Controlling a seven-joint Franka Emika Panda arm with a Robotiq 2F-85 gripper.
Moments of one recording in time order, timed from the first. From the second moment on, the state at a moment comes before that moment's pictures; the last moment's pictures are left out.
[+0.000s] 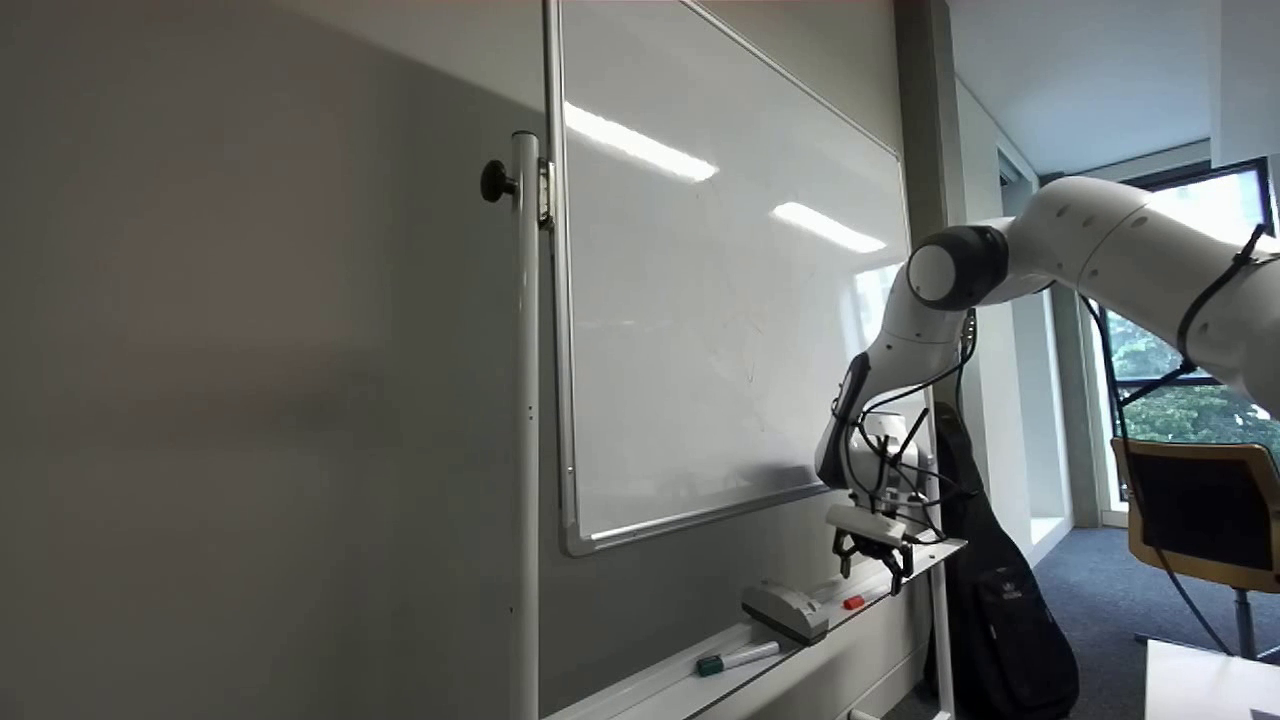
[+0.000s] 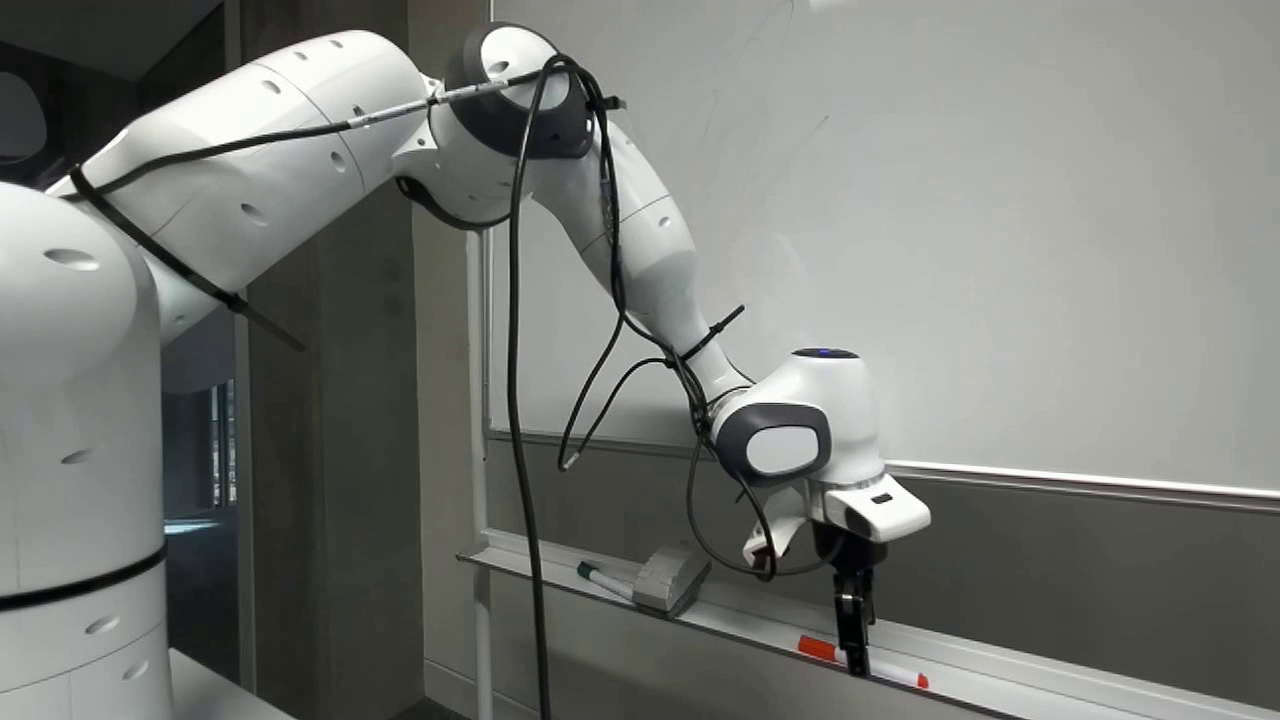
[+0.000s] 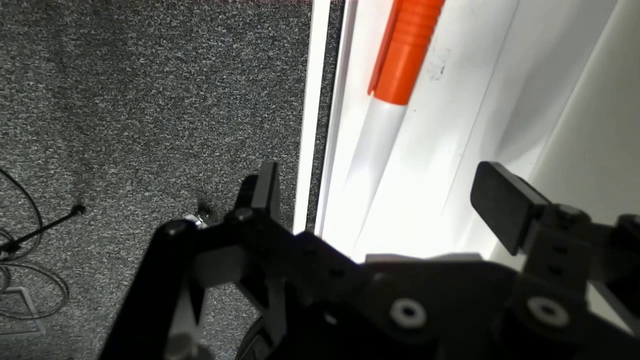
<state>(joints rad) -0.30 0.82 -0.27 -1.83 0.57 2.75 0.54</state>
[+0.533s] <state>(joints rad) -0.30 0.86 -0.28 -1.77 0.54 2.73 0.57</state>
